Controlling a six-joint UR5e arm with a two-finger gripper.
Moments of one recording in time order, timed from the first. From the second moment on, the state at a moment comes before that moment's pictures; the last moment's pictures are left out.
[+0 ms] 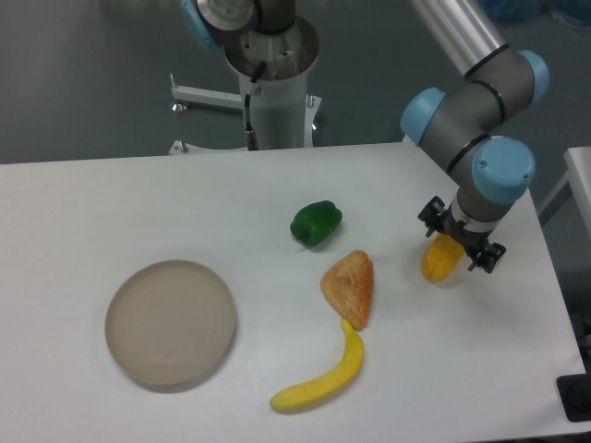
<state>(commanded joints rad) 2.49 -2.16 -1.33 -1.25 1.65 1.42</state>
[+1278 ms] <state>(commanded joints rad) 2.51 -2.16 -1.34 -1.23 1.65 1.42</state>
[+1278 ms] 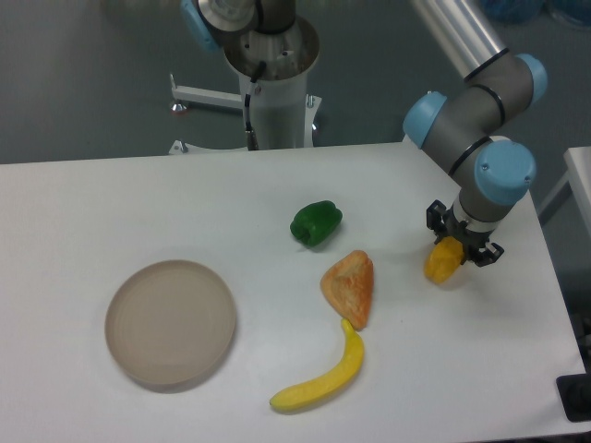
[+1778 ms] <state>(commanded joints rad) 2.41 -2.20 -1.14 -1.26 1.63 1.41</state>
